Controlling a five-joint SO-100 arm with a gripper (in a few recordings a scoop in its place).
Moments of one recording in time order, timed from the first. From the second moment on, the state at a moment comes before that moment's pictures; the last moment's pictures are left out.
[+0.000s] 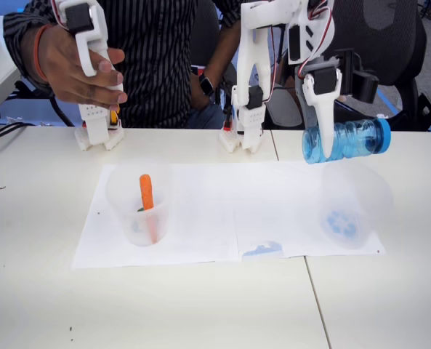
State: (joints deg) arm -23.0 101.8 74.7 87.8 21.4
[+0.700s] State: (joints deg) arm -29.0 101.8 81.4 83.6 21.4
